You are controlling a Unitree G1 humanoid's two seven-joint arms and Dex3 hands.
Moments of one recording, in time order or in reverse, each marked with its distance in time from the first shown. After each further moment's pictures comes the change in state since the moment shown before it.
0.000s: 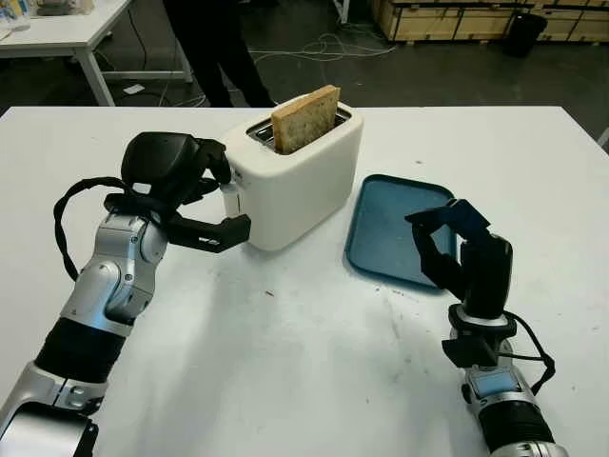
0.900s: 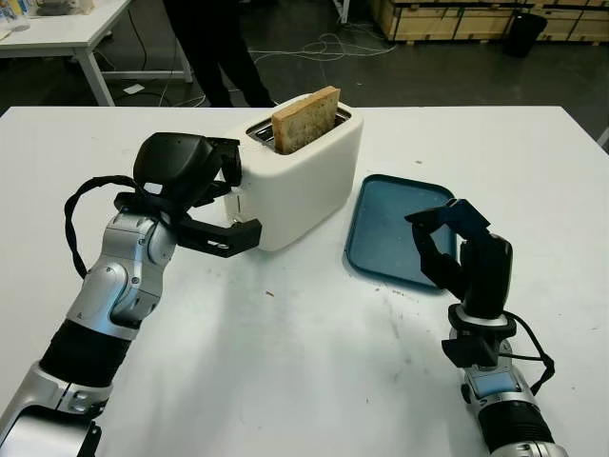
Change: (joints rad) left arm 0.005 -0.010 -0.029 -0.077 0.000 0.022 -0.072; right arm 0.000 0.002 0.000 -0.001 0.000 0.000 -0.001
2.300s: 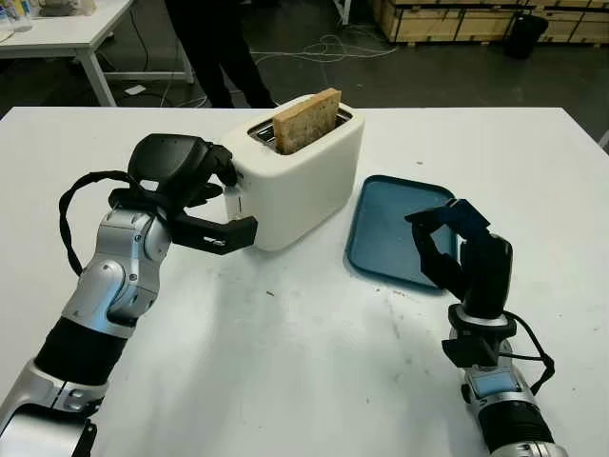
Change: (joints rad) left arm -0.013 0.021 -0.005 0.000 0.021 0.063 -0.124; right arm 0.000 0.000 -0.001 0.000 0.002 0.000 0.002
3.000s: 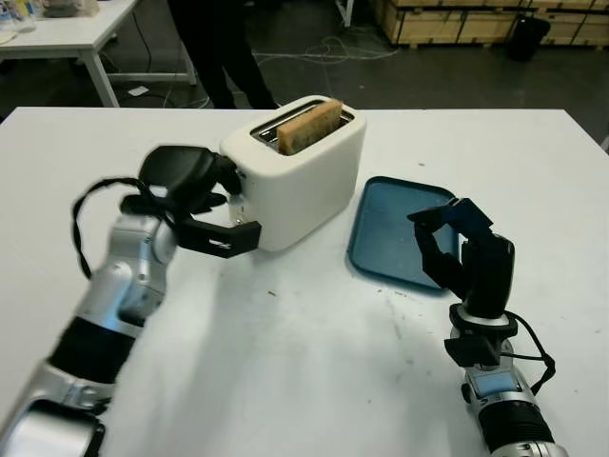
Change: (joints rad) left arm 0.012 -0.191 -0.049 0.263 -0.022 0.005 0.214; right arm -0.001 -0.002 0.003 0.009 0.018 -0.001 0.010
